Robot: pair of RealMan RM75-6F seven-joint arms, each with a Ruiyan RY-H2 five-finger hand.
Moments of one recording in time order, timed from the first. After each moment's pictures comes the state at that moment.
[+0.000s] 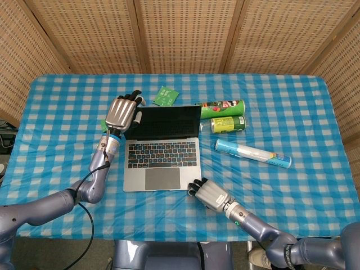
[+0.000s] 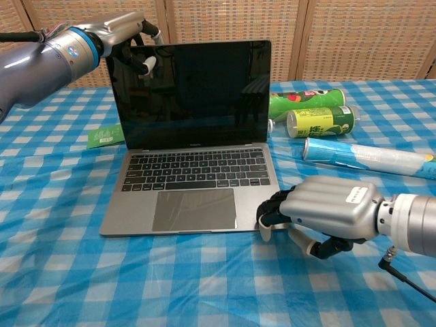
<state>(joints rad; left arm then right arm) -0.97 -1.66 -0.39 -1.14 0.94 0.94 0.42 0.73 -1.53 -0.04 -1.52 -1.42 0.77 -0.42</state>
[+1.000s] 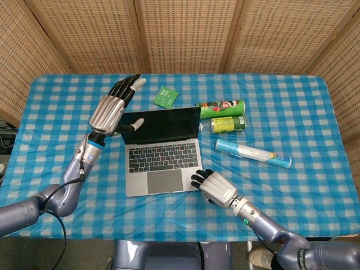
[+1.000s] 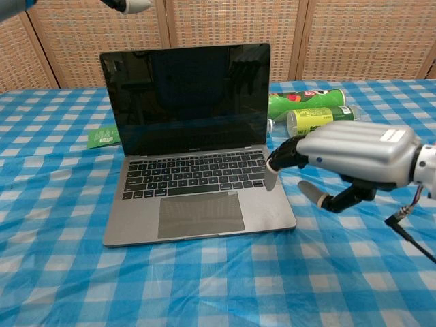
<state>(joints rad) -0.83 -1.36 -0.38 -1.53 1.26 1.09 0.01 0.69 -1.37 0.01 -1.69 -1.55 0.99 -0.26</state>
